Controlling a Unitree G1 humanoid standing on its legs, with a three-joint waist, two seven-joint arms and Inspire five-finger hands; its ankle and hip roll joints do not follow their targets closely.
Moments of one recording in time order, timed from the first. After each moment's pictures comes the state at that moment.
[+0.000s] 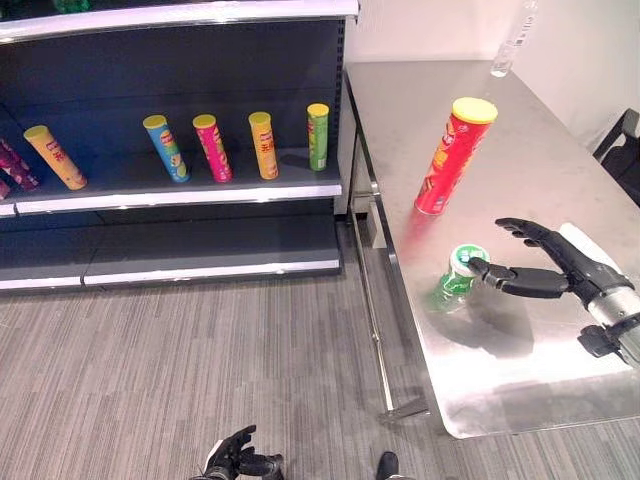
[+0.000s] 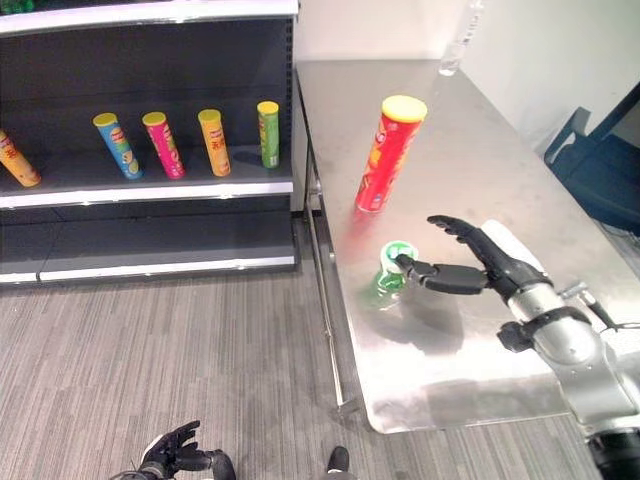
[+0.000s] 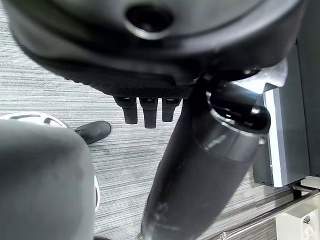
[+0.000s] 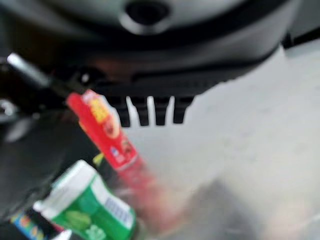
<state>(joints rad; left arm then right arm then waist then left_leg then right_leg) 0.11 0.21 -0.14 0.96 -0.23 -0.08 -0.01 0.03 -1.01 -0.13 0.09 0.04 -0.16 0.09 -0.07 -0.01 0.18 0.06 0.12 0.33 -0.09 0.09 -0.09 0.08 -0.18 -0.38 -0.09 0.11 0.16</state>
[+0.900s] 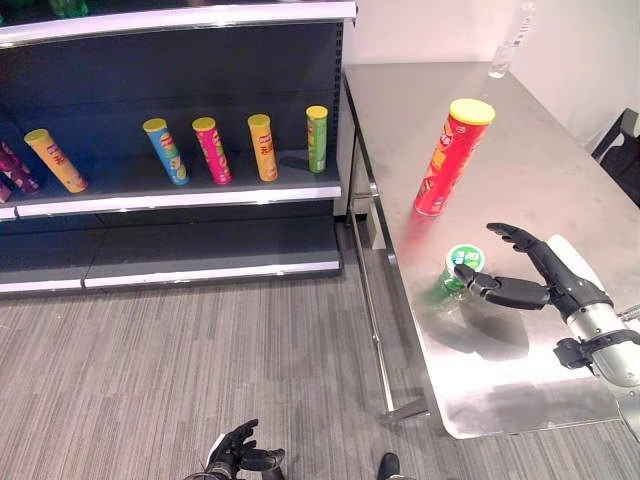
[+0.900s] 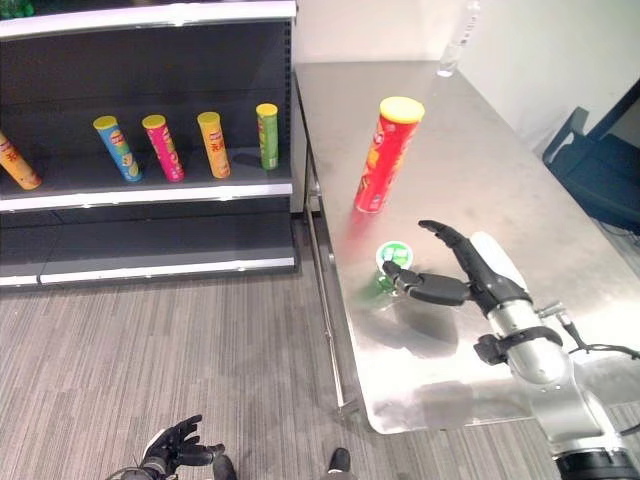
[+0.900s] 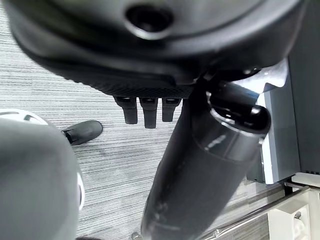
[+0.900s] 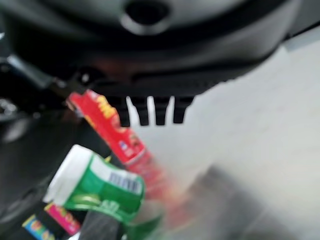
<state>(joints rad) 0.12 0.20 -0.14 0.93 -0.22 -0.08 0.00 0.04 -0.91 -0.08 0.05 -0.02 -0.16 0.04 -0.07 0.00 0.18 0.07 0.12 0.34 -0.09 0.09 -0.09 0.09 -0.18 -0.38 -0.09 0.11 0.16</state>
